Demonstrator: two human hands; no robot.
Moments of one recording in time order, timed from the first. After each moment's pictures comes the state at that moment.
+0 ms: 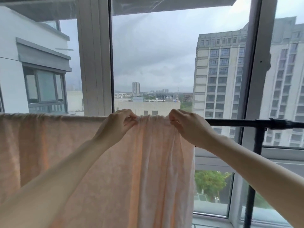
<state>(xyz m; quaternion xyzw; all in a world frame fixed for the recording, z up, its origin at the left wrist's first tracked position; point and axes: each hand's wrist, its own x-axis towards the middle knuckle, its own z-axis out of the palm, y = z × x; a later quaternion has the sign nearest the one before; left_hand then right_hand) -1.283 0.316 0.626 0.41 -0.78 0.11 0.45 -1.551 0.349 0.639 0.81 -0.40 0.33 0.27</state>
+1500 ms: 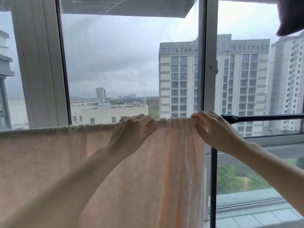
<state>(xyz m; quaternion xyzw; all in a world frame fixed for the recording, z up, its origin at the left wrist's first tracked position) -1.421 0.328 0.631 0.27 -0.85 0.18 0.42 -1.690 0.400 0.624 0.71 -0.53 0.35 0.30</state>
